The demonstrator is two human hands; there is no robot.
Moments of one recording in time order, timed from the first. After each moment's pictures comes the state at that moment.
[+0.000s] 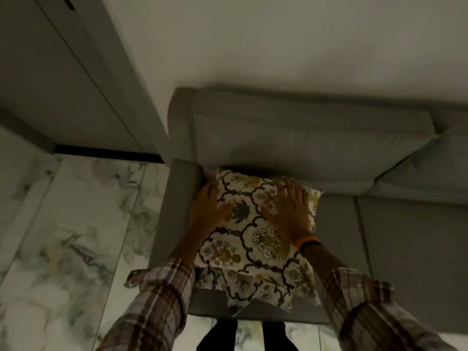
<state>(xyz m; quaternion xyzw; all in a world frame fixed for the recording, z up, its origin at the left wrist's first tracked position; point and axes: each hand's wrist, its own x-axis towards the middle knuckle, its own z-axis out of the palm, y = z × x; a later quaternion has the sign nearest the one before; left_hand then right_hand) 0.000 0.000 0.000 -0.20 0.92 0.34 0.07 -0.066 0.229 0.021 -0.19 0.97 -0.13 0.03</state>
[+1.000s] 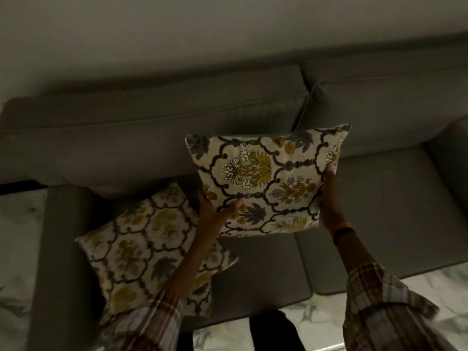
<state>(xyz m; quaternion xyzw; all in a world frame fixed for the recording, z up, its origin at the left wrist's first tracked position) -0.137 0.366 -0.008 -0.22 0.72 0.65 0.06 -0.205 0.644 -0.011 0.24 0.67 -0.70 0.05</state>
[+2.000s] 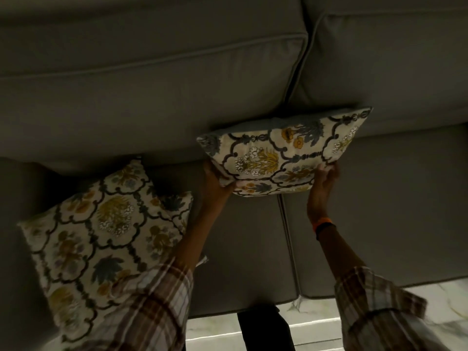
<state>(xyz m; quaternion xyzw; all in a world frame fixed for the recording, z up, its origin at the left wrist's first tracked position) -0.214 0.443 -0.154 -0.21 0.78 0.59 0.08 -0.239 0.689 -0.148 0.24 0.74 -0.63 -0.02</state>
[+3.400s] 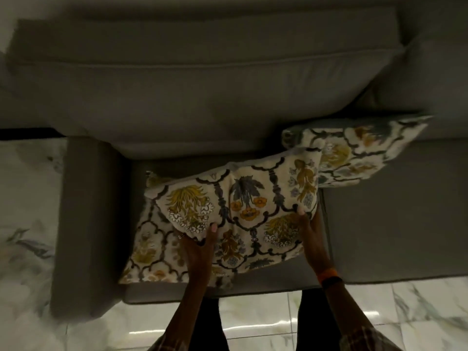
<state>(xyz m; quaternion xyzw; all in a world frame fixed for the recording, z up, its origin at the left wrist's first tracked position) 0.004 0.288 -0.068 -0.43 0.66 0.61 -0.06 -0.081 0.518 -0.069 0.18 0.73 -0.64 0.16</state>
